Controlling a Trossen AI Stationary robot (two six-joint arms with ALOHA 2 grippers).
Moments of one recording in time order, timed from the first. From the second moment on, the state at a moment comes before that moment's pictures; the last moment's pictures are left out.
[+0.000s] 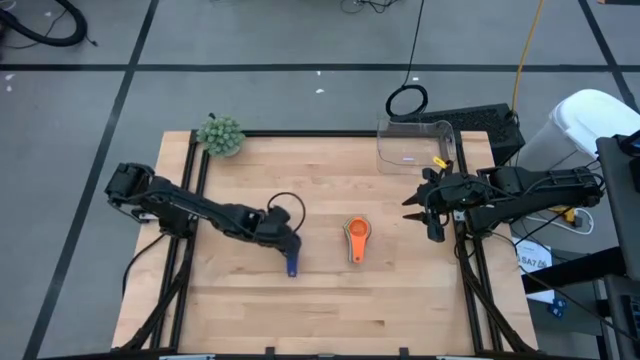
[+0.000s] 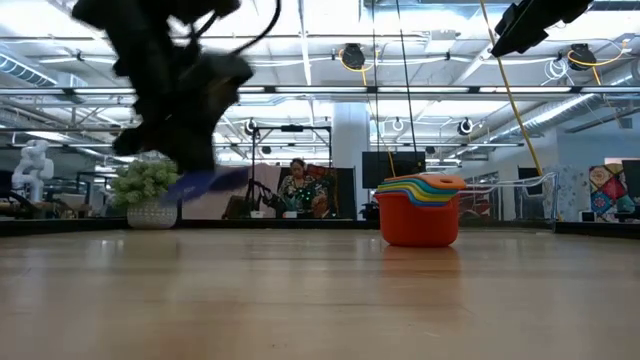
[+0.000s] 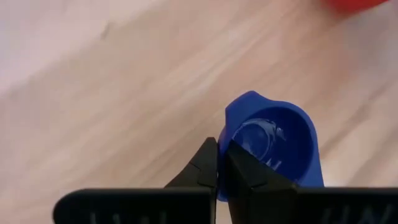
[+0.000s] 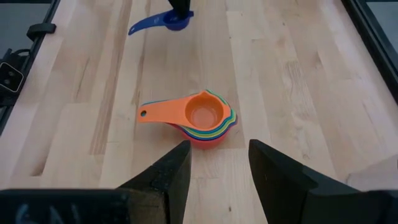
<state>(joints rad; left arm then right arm) -0.22 1.55 0.90 -0.47 -0.21 -1.13 0.12 0.78 0.89 -0.85 0.10 0.11</state>
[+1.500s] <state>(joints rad) -0.04 2.19 2.08 -1.02 -0.18 -0.82 0.12 0.76 0.89 -0.89 0.10 0.09</state>
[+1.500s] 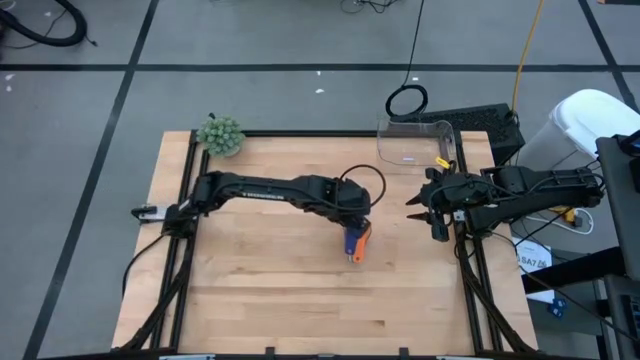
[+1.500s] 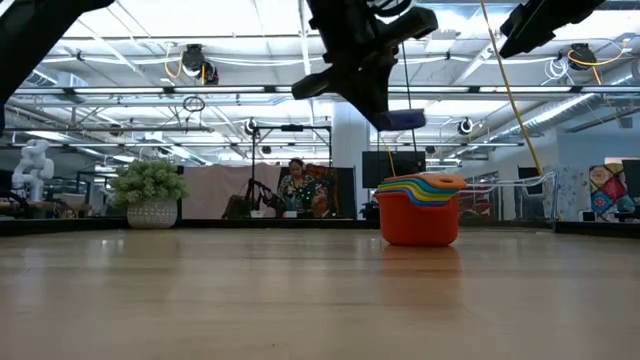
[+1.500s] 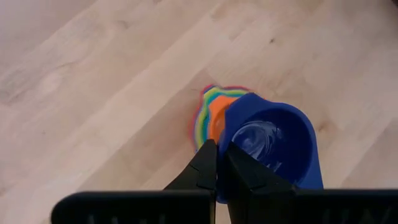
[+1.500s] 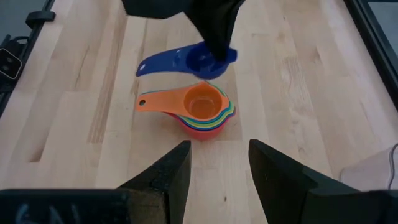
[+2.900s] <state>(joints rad) -0.03 2.24 2.08 -0.96 -0.15 -0.86 0.12 0.76 0.89 -0.89 0.10 0.07</state>
